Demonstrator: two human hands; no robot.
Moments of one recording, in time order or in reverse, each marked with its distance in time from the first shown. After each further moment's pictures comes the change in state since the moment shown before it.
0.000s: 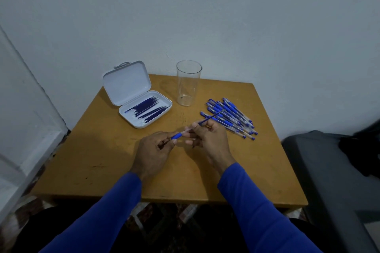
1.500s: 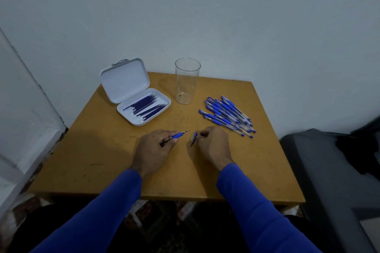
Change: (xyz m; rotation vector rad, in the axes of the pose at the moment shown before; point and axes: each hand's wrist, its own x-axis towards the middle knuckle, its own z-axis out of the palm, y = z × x) left_hand 0.003 -0.001 0.004 0.044 -0.006 0.032; right_hand 0.015 0.008 -0.017 -0.984 0.170 0.111
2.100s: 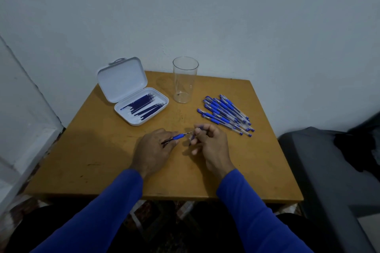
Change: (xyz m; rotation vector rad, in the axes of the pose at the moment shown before) left_hand 0.002 0.000 0.005 0.094 -0.049 0.001; right_hand -0.022 0.009 0.010 0.909 -0.086 -0.061
